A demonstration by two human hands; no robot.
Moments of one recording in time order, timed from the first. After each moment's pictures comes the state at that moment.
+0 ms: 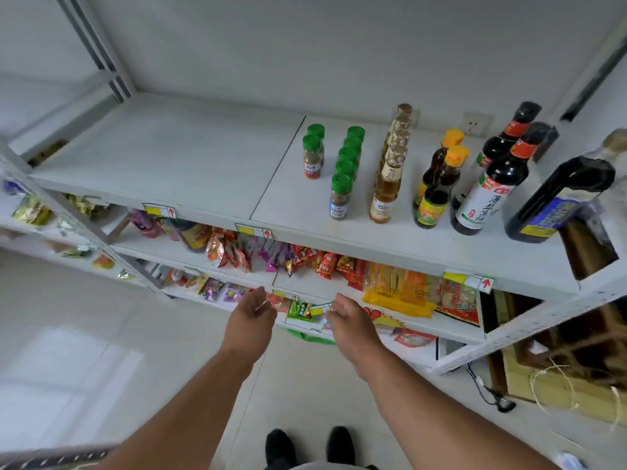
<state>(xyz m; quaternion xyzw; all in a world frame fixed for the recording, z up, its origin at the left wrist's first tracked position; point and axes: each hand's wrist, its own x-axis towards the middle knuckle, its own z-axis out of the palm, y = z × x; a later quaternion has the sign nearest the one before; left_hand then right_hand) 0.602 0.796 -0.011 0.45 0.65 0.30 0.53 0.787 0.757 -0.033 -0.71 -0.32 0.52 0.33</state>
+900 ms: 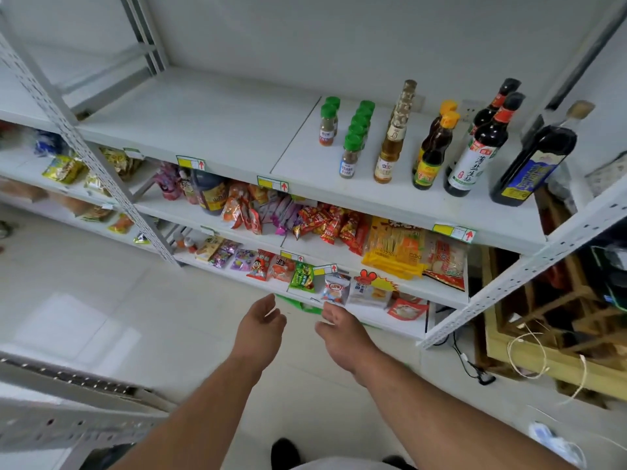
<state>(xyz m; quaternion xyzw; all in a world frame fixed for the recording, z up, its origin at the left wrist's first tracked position) 0.563 0.634 -0.036 0.42 0.66 0.30 0.55 0.735 0.603 -0.037 -0.69 -0.39 0.55 0.26</state>
